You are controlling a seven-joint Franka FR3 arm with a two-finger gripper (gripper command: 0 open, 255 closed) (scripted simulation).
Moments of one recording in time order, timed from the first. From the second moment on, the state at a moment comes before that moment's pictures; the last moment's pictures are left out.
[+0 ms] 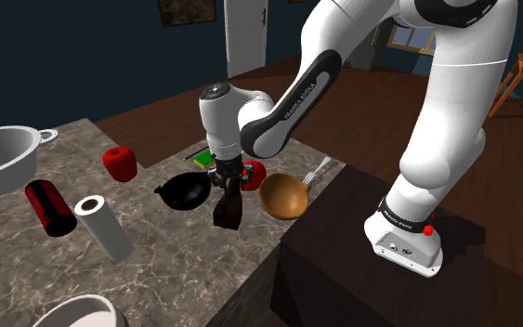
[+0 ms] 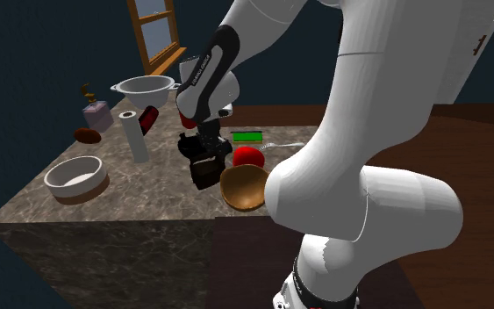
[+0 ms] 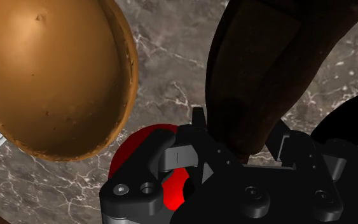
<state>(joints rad) -0.21 0.28 0.77 -2.29 -0.45 2.38 1.60</state>
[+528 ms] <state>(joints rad) -0.25 0.19 0.81 -2.29 -0.35 2.33 1.53</state>
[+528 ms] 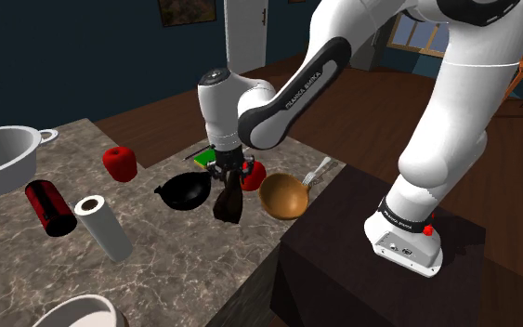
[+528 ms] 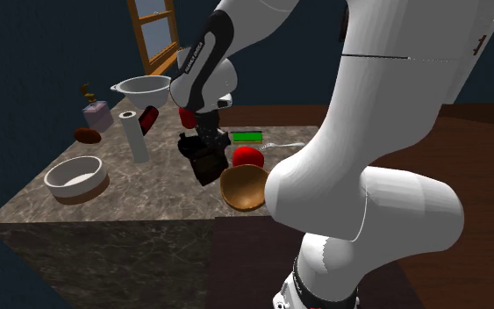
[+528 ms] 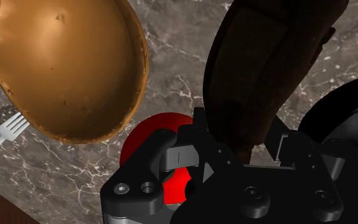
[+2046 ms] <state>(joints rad) -0.29 -0.07 0.85 -2.17 -0.07 2.07 1.30</state>
